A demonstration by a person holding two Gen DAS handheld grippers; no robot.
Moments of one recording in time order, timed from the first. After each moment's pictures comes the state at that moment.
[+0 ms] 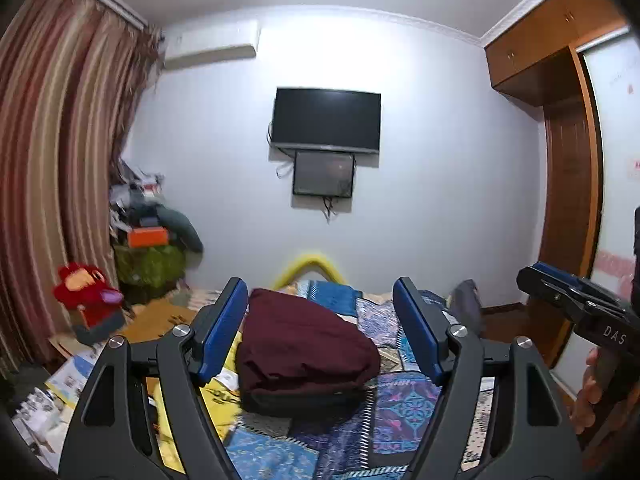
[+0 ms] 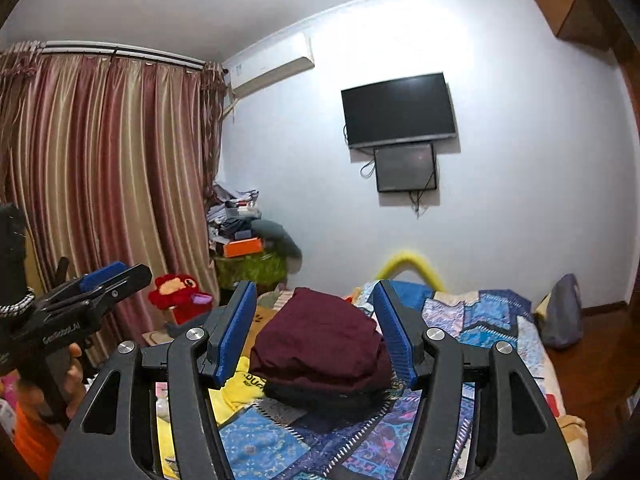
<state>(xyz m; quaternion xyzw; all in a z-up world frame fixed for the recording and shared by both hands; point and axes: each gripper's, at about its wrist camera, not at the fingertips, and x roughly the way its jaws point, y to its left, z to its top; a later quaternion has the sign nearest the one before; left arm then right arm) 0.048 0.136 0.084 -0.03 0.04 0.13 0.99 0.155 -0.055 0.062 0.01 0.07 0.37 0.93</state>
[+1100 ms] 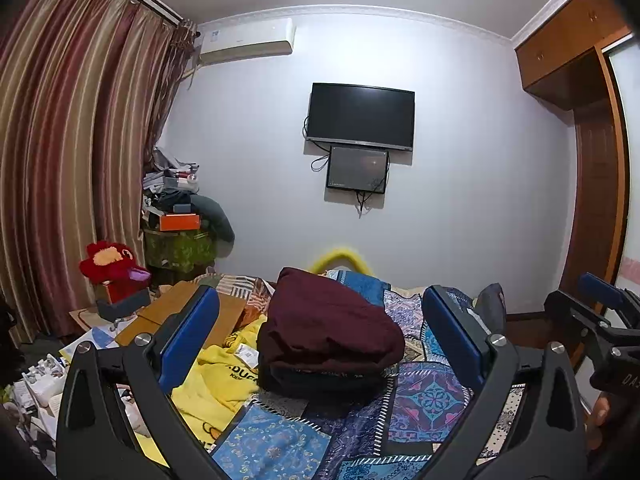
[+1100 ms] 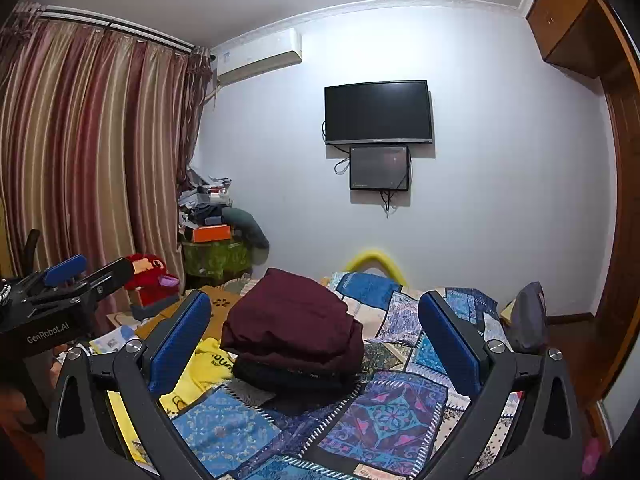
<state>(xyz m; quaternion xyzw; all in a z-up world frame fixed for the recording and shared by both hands) 0.036 0.138 0.039 -0.06 0.04 0.19 0.98 0.141 -0.048 0.038 -0.03 0.07 0.31 0.95</state>
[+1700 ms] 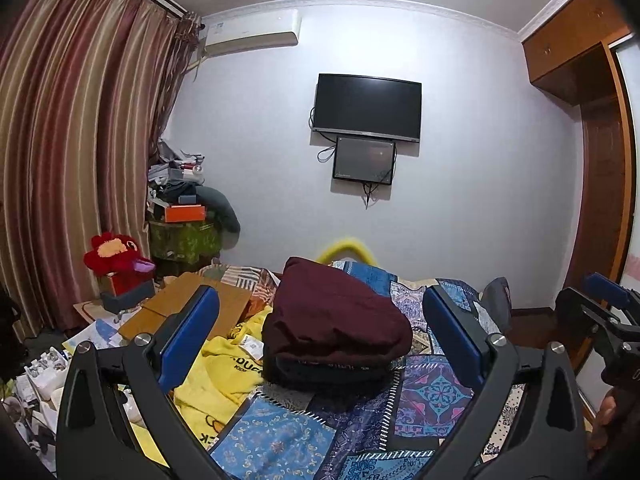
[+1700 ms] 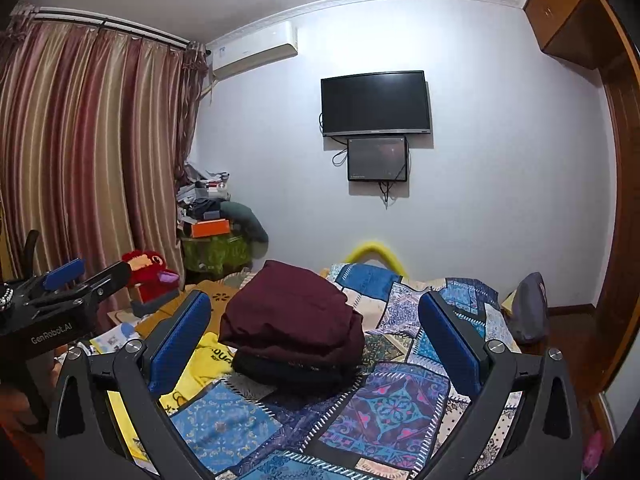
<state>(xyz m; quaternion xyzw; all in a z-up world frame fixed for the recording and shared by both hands) 0.042 0.144 0.030 -0.06 0.06 0.20 0.98 0.141 -0.050 0.039 -0.03 0.08 0.31 0.95</state>
